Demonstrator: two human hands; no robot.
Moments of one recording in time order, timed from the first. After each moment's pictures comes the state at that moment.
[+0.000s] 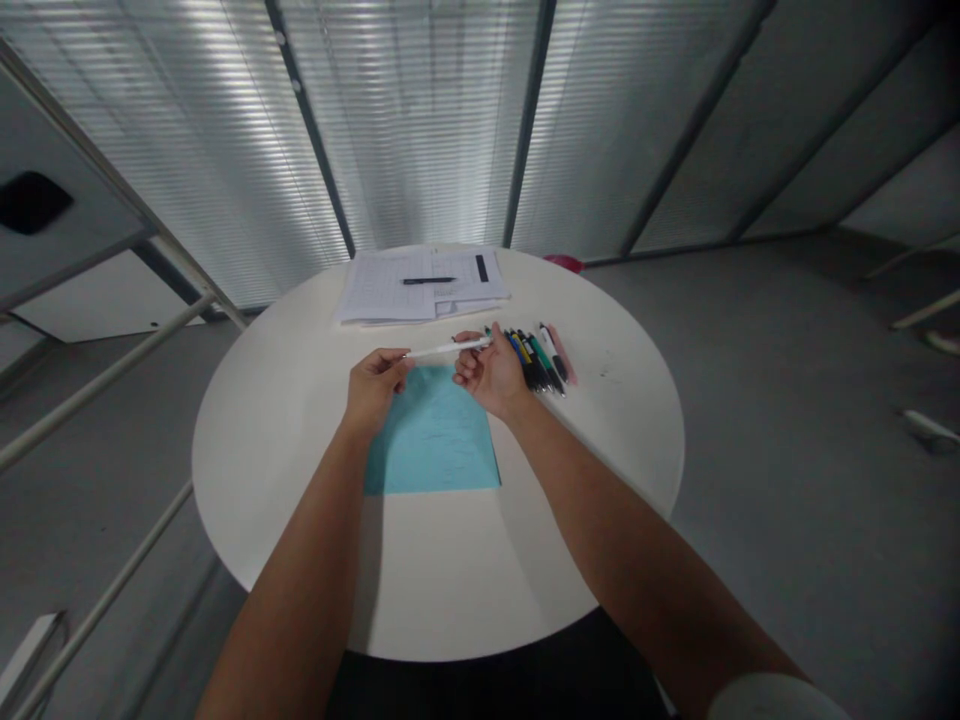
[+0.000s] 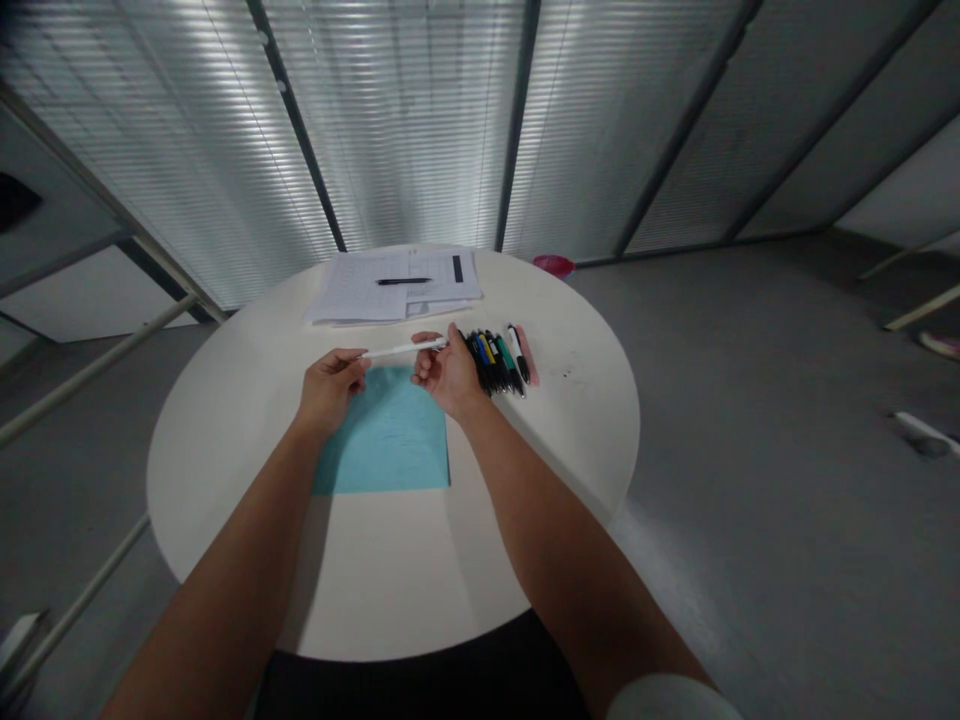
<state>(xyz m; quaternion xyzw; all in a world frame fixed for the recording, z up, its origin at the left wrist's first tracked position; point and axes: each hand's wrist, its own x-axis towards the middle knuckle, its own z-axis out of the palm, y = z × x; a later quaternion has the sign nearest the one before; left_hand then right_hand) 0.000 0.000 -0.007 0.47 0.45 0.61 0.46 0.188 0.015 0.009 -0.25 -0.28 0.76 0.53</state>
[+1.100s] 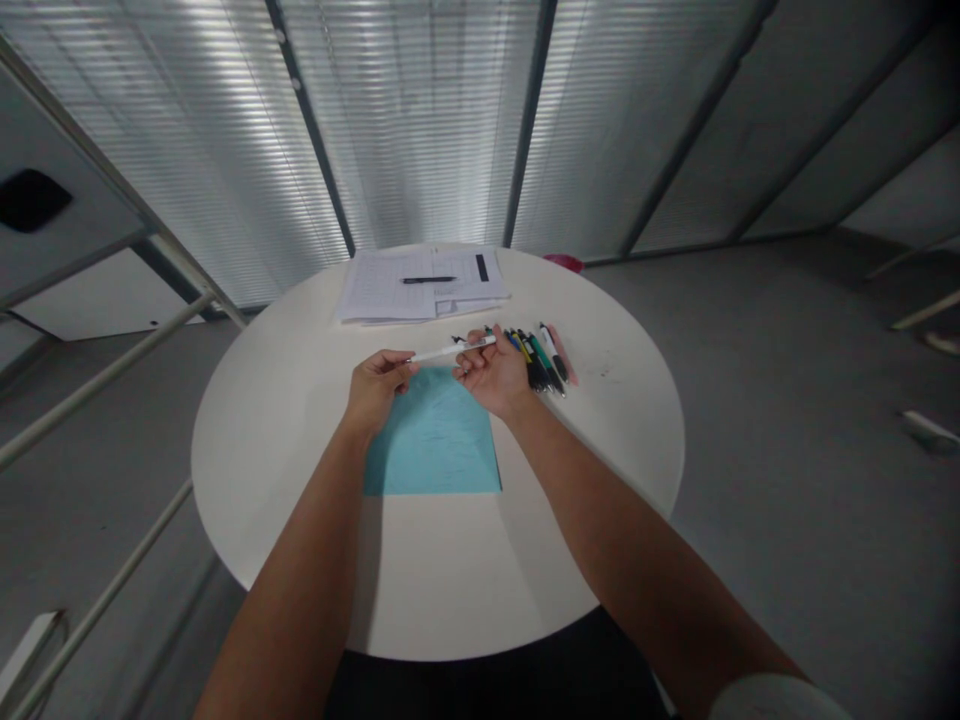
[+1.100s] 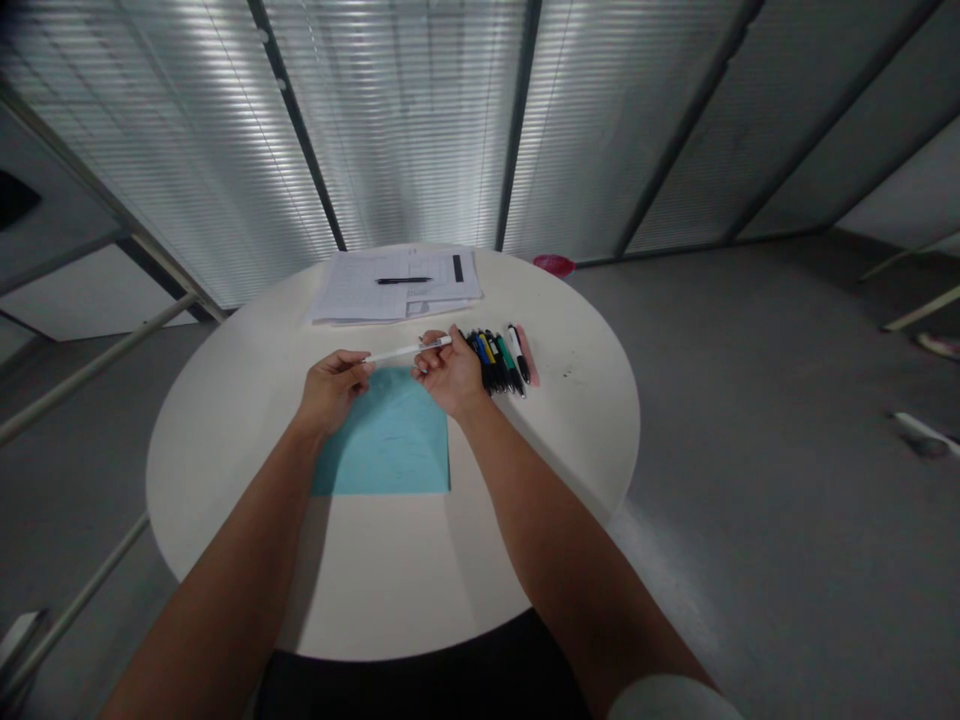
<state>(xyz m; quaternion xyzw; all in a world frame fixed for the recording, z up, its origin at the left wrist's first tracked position) -0.001 0.001 -0.010 0.45 0.43 0.60 0.50 0.190 0.016 0.011 -0.22 -0.23 0.77 0.55</state>
